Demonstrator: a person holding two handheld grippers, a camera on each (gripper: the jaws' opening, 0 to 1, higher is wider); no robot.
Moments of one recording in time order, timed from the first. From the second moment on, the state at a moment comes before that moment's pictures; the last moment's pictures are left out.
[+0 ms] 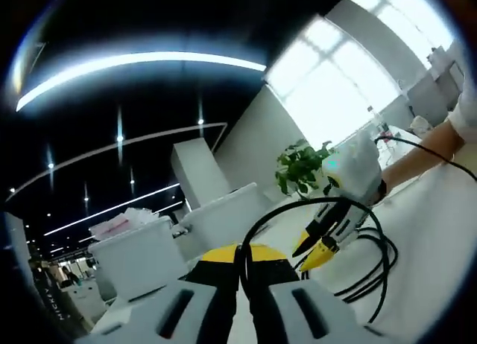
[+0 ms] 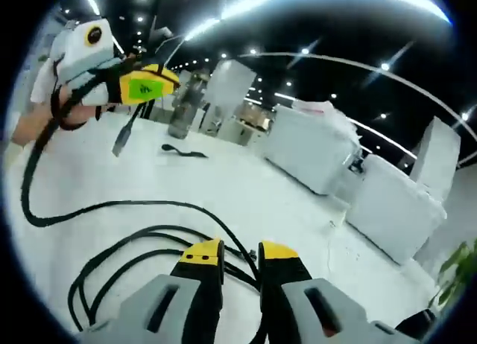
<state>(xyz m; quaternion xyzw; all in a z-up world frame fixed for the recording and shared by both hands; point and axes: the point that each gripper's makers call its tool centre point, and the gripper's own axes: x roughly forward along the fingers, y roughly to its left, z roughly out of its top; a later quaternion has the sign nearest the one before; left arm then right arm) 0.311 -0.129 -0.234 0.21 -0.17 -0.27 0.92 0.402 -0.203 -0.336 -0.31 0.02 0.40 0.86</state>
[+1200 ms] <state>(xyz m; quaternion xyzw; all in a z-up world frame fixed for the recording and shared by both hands) 0.311 -0.127 -0.228 0.17 -0.17 -0.27 0.93 0.385 -0.215 -0.302 -0.37 -0.05 0.34 0.86</state>
